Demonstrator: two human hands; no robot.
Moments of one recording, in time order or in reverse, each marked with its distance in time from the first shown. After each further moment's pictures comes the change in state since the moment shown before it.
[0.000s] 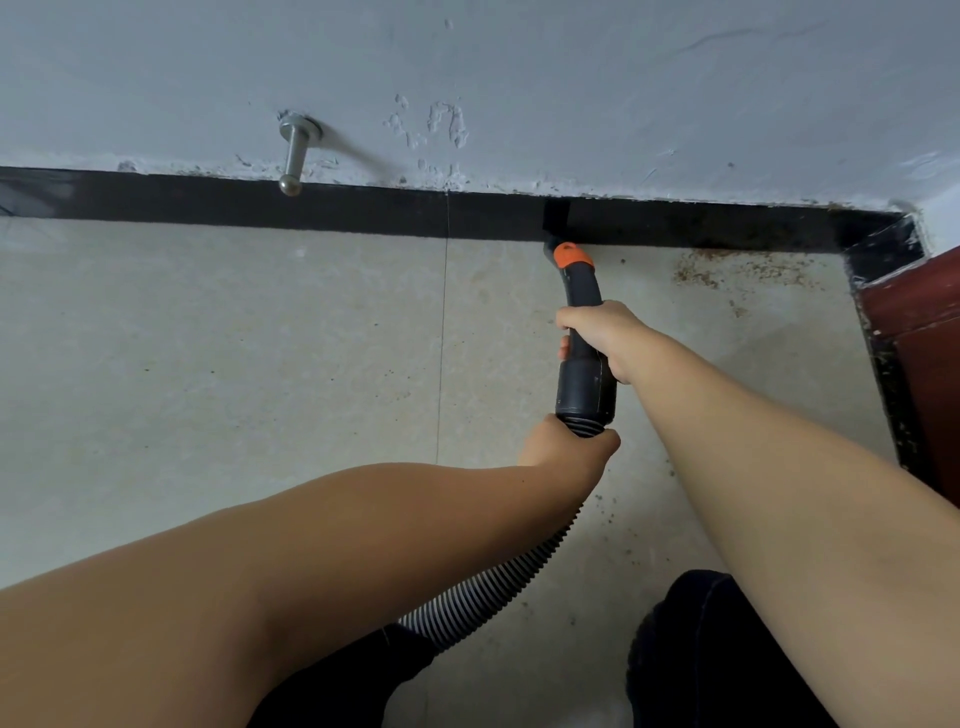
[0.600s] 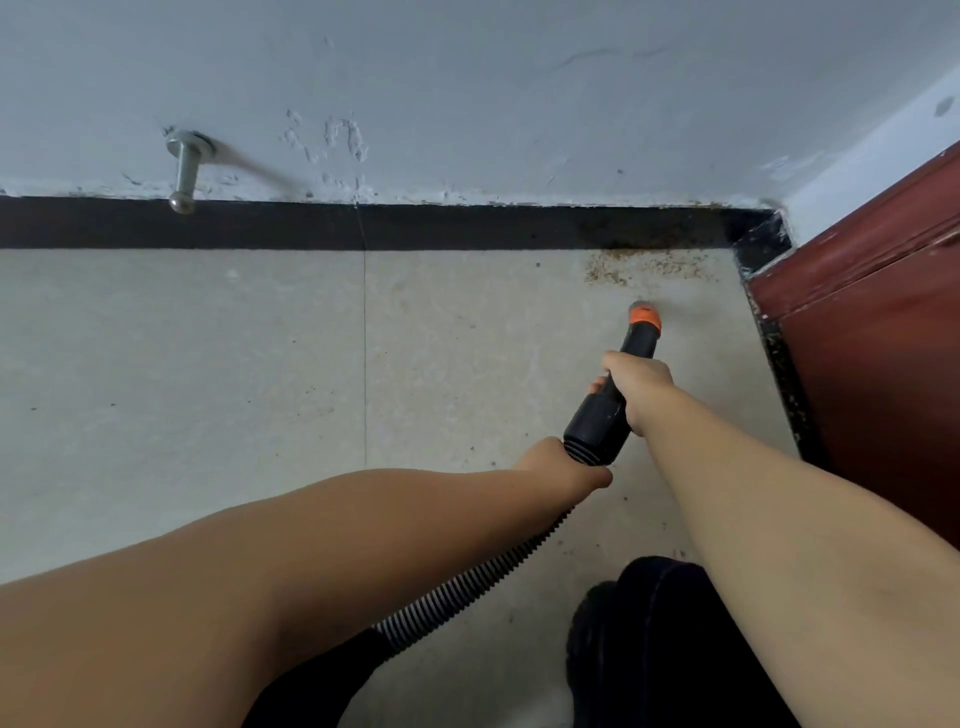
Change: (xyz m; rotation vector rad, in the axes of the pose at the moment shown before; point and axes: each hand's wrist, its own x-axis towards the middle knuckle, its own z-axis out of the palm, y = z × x) left_hand -0.008 0.007 0.057 0.281 -0.285 0.001; right_hand -0.003 0.068 -0.100 0.337 0.419 0.158
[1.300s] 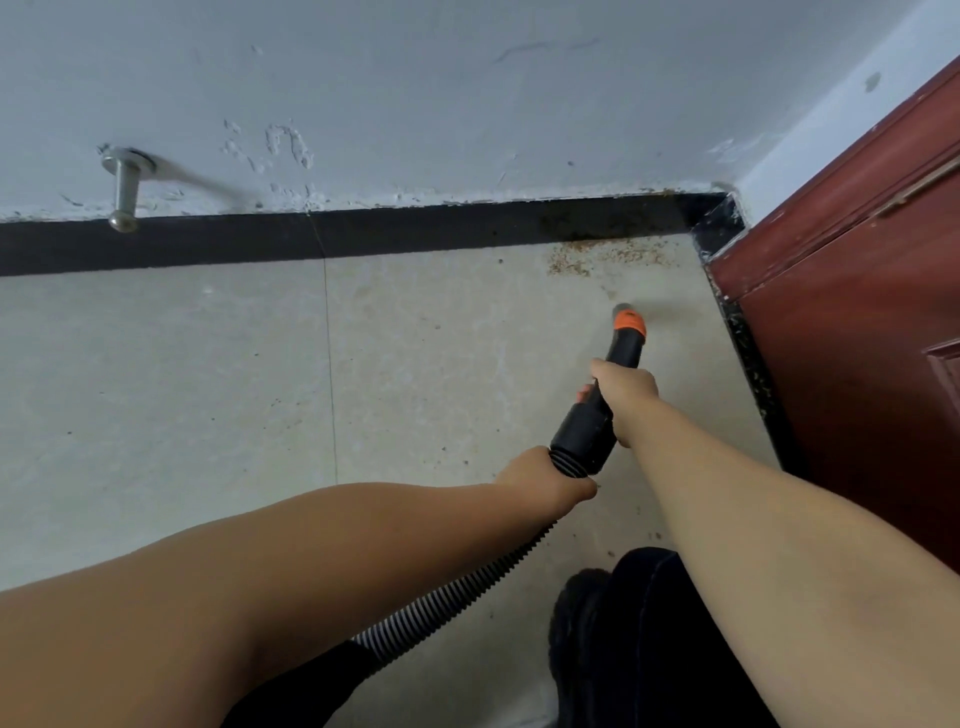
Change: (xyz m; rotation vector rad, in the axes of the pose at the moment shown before) left_hand -0.001 -0.009 0.020 0.127 -0.035 0.056; right_hand 0.004 0.018 -0.029 0.110 -0.022 0.019
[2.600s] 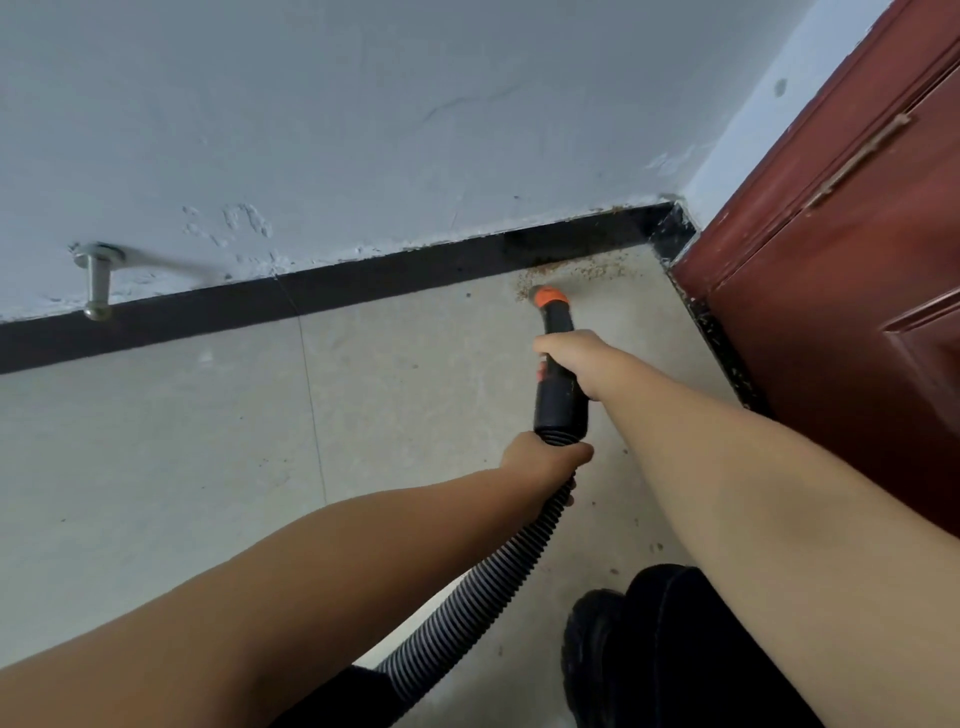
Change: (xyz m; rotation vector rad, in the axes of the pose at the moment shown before) left_hand 0.014 0.047 -0.002 -0.227 0.058 -0.067; right_hand 0.009 -0.054 0.018 -0.246 -0.207 -0.089
